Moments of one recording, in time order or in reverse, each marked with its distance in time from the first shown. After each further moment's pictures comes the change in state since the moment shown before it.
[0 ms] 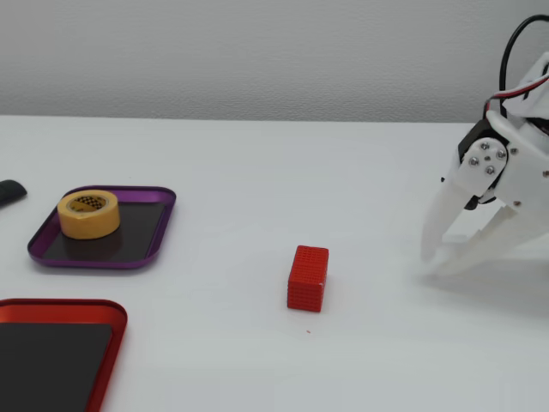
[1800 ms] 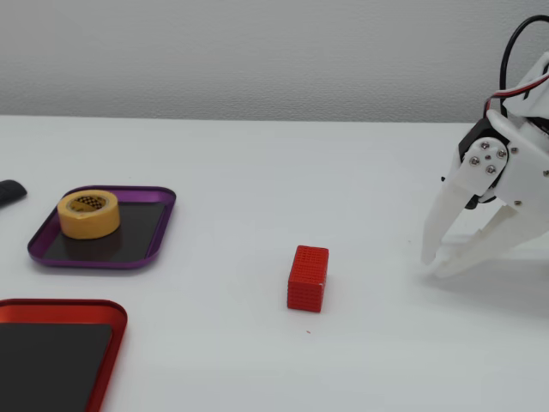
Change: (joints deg) arm 0.0 0.0 2.9 0.0 0.0
